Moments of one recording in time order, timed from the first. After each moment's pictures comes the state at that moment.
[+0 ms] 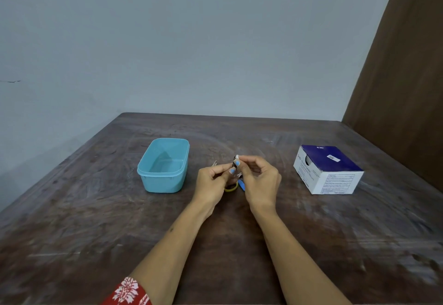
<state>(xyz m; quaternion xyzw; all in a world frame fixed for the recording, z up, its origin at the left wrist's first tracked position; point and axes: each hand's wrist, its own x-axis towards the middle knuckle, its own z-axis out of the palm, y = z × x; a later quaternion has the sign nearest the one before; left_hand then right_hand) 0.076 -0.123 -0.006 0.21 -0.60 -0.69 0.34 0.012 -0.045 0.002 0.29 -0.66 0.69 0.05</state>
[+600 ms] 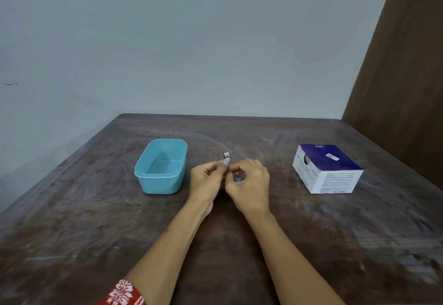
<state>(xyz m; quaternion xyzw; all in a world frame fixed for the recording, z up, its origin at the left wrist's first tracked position) 0.078 -0.117 0.009 0.24 -0.52 -0.73 0.37 0.022 -0.051 0.000 0.39 -0.73 0.54 0.18</state>
